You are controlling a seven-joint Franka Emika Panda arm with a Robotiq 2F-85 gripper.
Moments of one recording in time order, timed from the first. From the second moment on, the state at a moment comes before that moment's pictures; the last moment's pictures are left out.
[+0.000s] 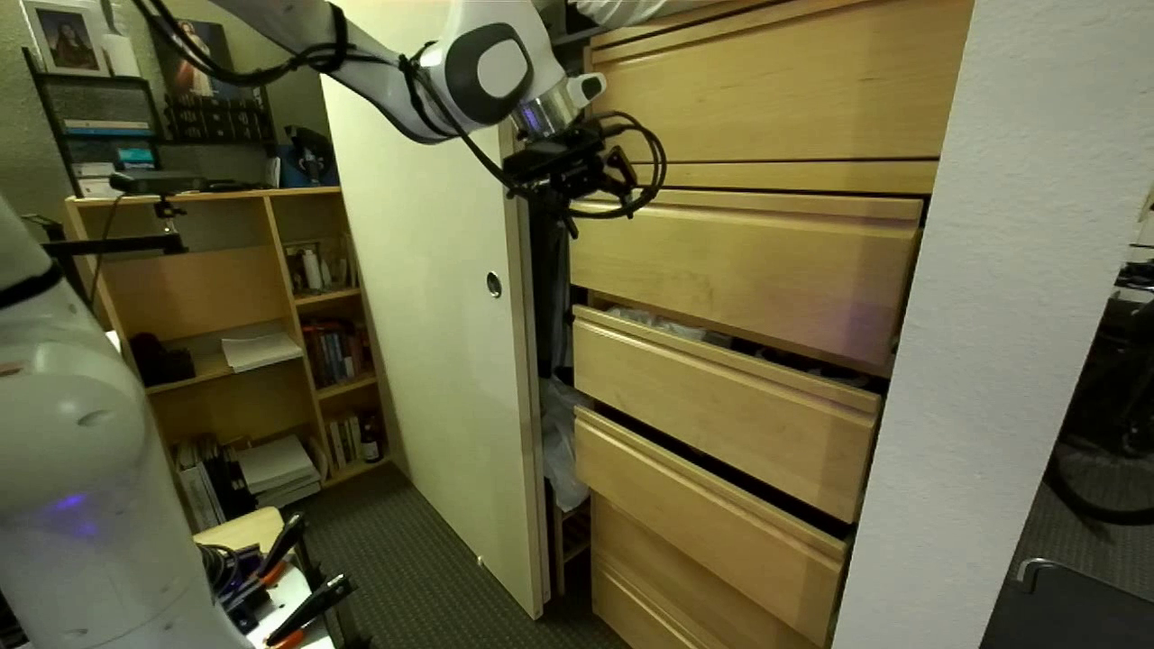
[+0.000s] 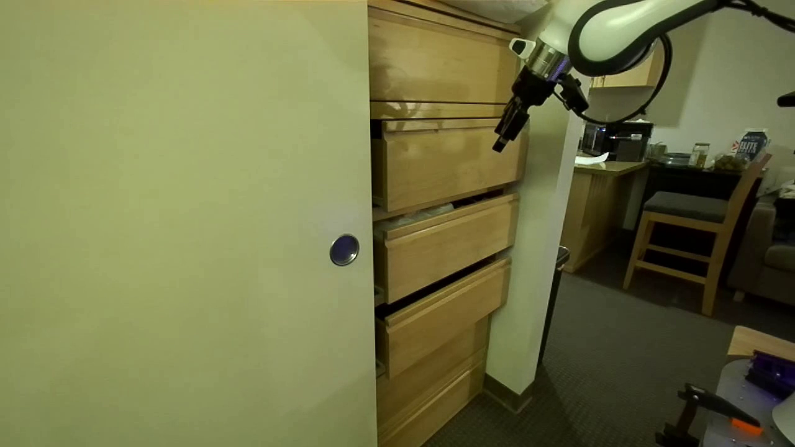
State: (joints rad) arm 0.13 -0.21 -0.08 -2.20 -0.12 2.56 -0.52
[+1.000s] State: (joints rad) arm 0.10 -0.04 -0.09 -1.92 0.00 2.59 -0.73
